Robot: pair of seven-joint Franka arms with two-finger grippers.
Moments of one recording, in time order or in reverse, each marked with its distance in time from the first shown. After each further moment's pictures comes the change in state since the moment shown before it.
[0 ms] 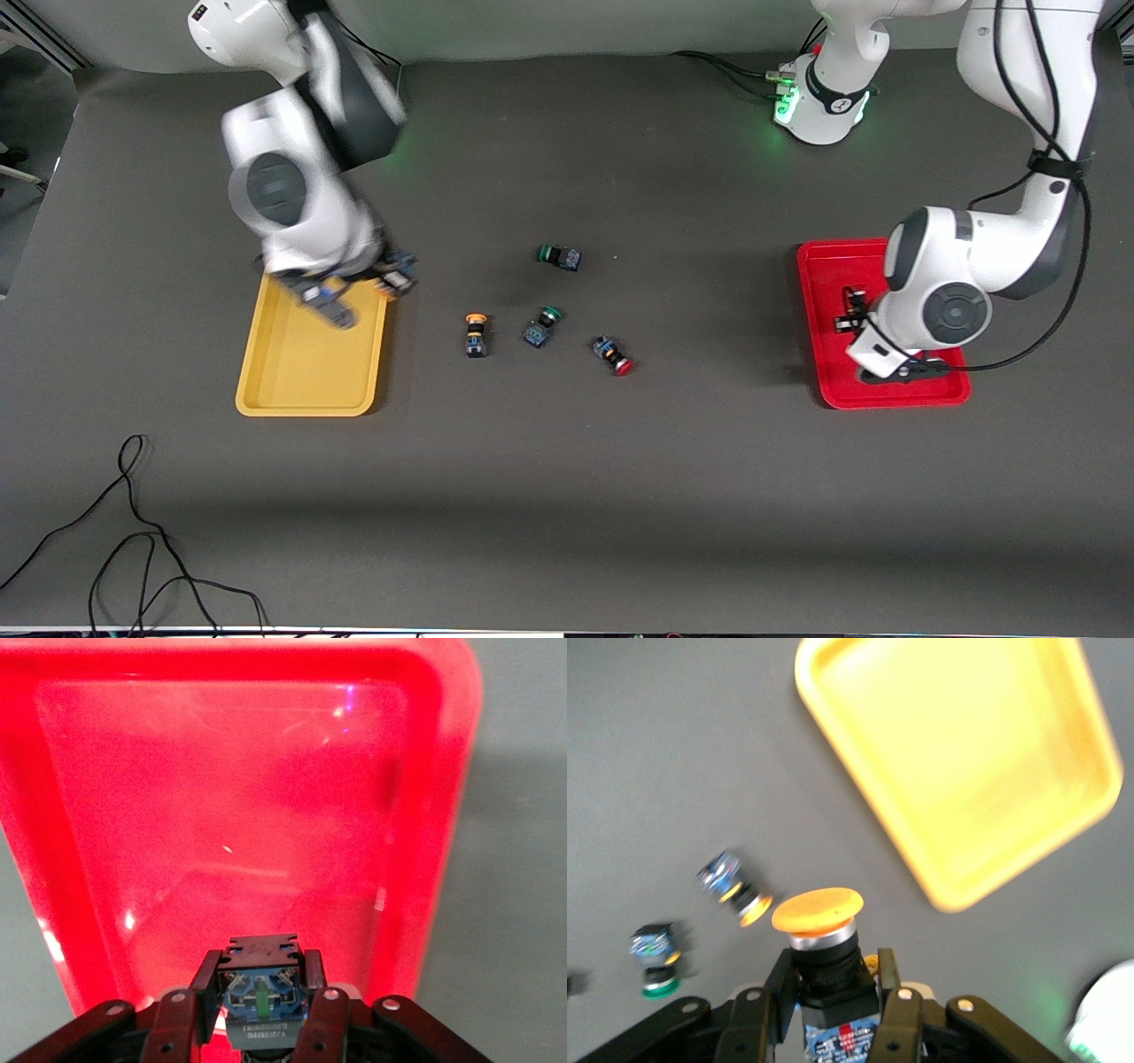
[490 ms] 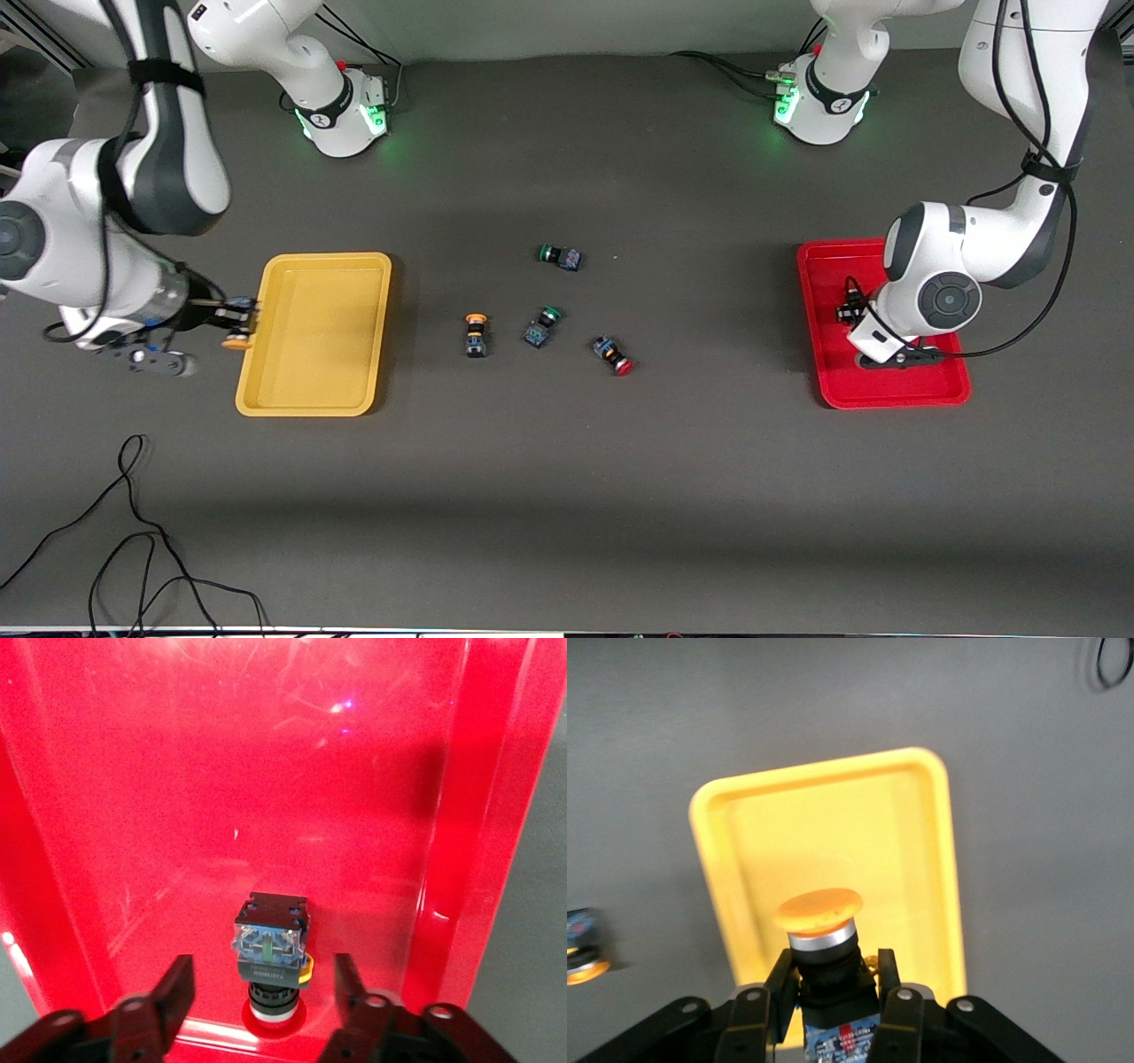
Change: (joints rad) left arm 0.018 -0.006 -0.006 -0.099 0.015 0.079 0.003; right arm -0.014 0.032 -0.345 -0.064 0.000 0.164 -0.758
